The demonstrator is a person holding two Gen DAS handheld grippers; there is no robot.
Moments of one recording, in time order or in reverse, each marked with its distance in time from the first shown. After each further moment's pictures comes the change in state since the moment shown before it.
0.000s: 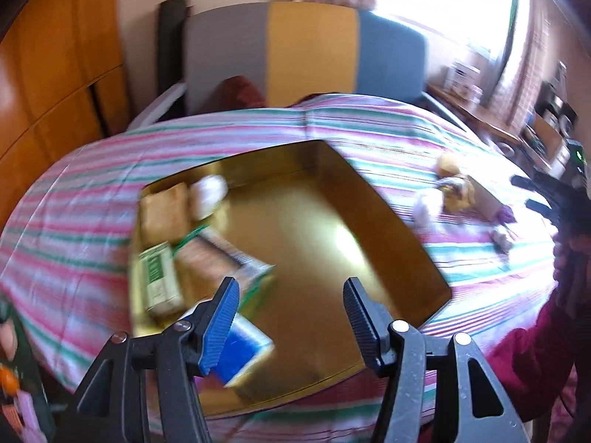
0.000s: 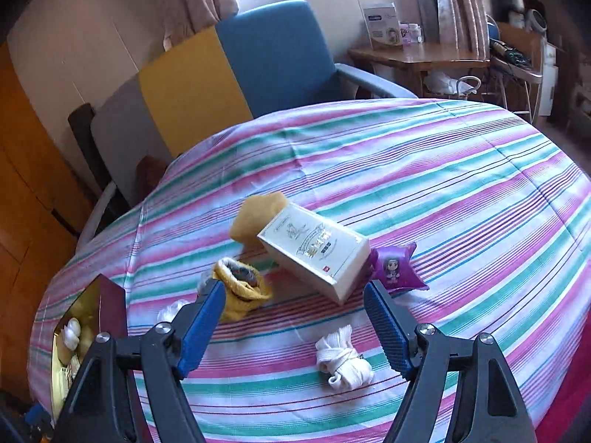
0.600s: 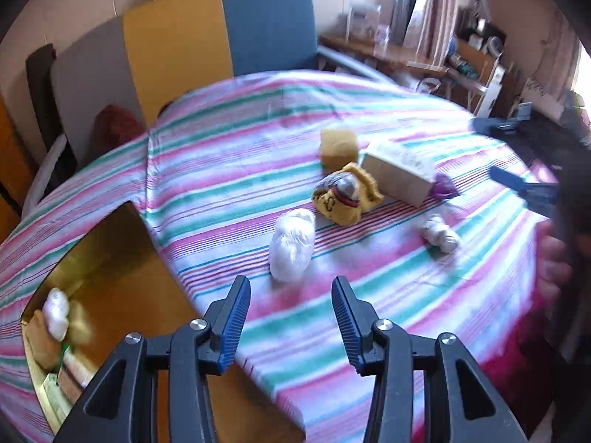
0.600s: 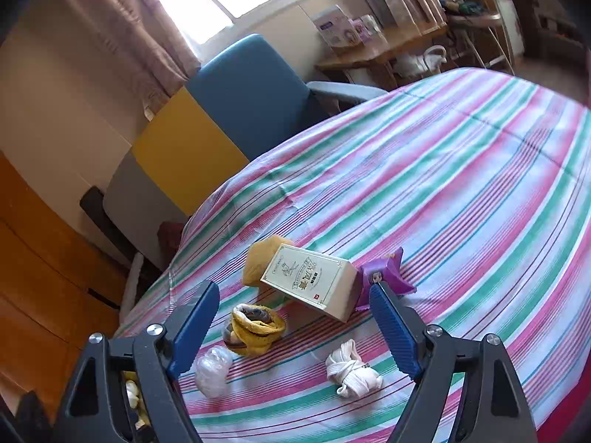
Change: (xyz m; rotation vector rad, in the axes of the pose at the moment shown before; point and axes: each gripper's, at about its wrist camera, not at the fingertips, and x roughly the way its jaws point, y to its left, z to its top) left arm 0.090 -0.161 0.078 0.292 0.120 -0.167; right arm -0.021 -0.048 0.009 0.300 -0.090 0.124
